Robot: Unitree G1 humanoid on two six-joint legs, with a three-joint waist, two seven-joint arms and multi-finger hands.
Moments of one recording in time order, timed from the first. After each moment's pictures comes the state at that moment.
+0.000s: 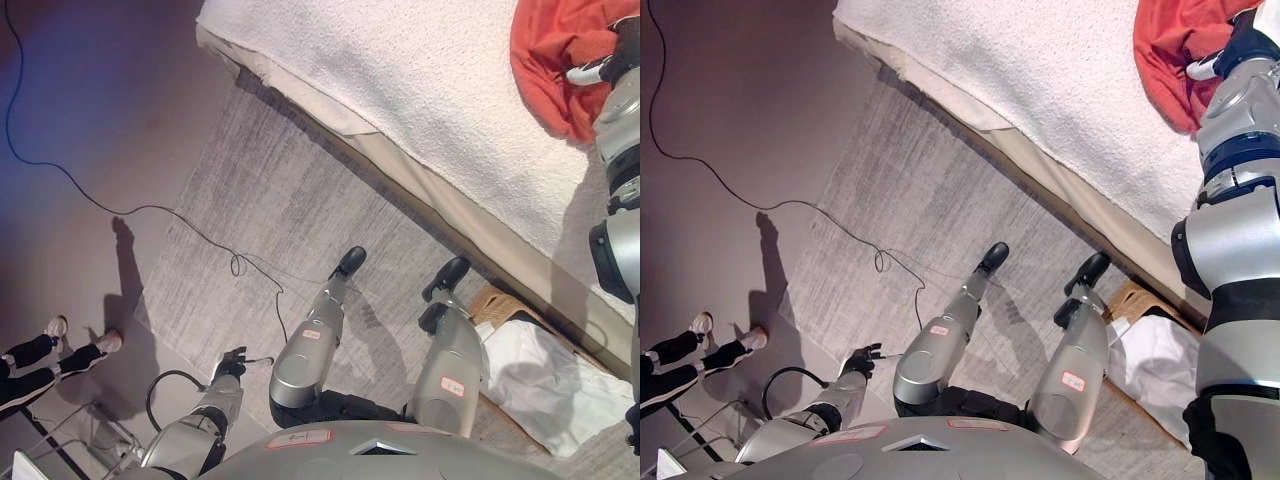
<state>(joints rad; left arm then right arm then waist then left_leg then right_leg) -0.11 0.17 -0.28 1.29 -0.17 0.00 0.23 -1.33 -0.72 0.61 1.46 -0.17 0.15 -0.19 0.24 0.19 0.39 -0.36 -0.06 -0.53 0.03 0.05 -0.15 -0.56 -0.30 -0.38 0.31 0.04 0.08</state>
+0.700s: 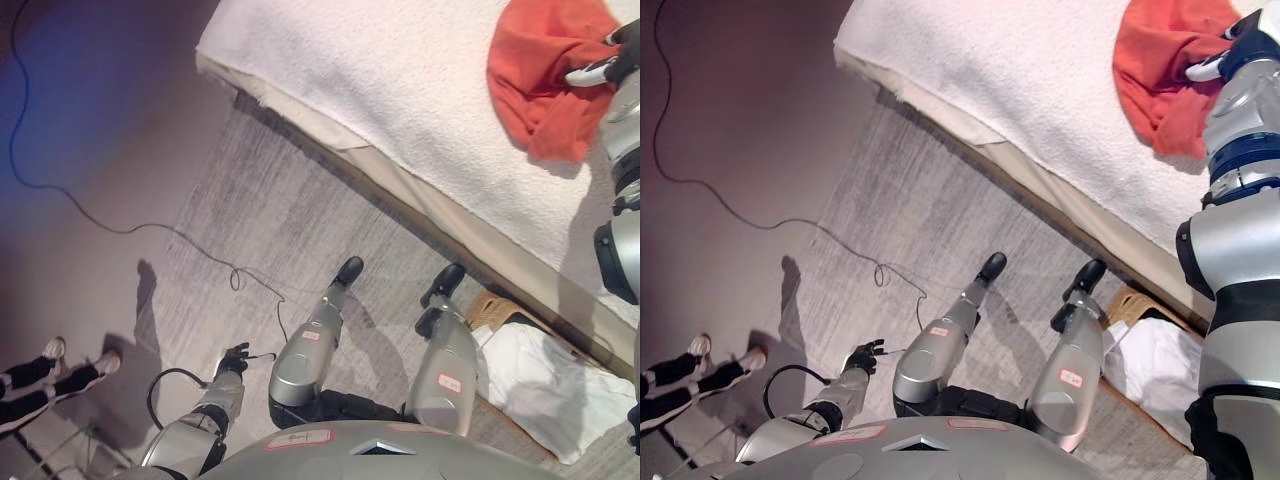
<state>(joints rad) -0.11 0.17 -0.28 1.29 -0.20 0.00 0.22 -1.31 -0.70 0.61 1.43 -0.15 0.14 -0.17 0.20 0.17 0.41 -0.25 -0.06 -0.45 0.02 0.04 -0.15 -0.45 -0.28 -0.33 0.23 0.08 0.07</state>
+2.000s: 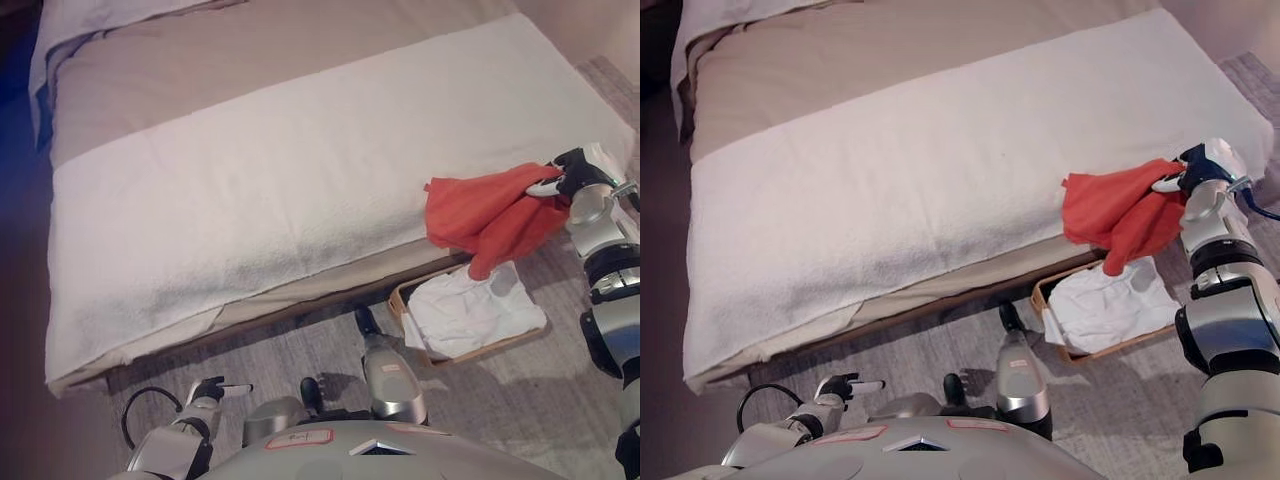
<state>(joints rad) -0.09 0.23 -0.20 1.40 -0.11 0.06 0.18 -0.82 -0.77 0.46 1.18 -0.15 0.13 -0.10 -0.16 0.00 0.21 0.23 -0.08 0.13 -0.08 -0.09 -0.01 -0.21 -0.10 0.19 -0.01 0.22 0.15</state>
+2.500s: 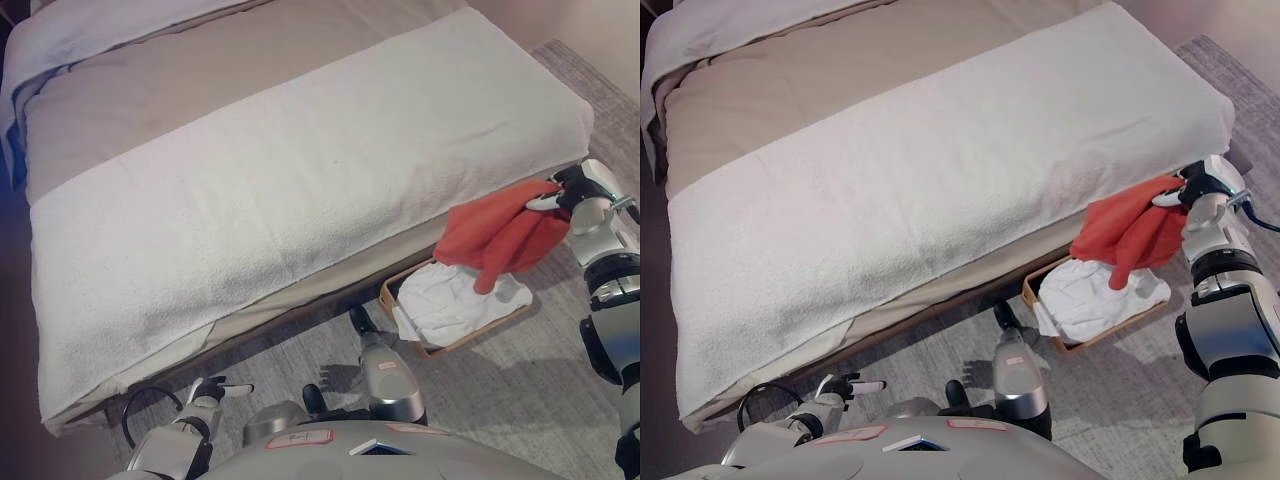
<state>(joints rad) -0.10 0.23 -0.20 1.40 -0.09 0.07 0.17 -0.78 -0.78 0.46 1.22 -0.15 0.13 -0.08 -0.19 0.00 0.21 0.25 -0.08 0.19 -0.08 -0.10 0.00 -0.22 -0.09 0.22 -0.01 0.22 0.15</state>
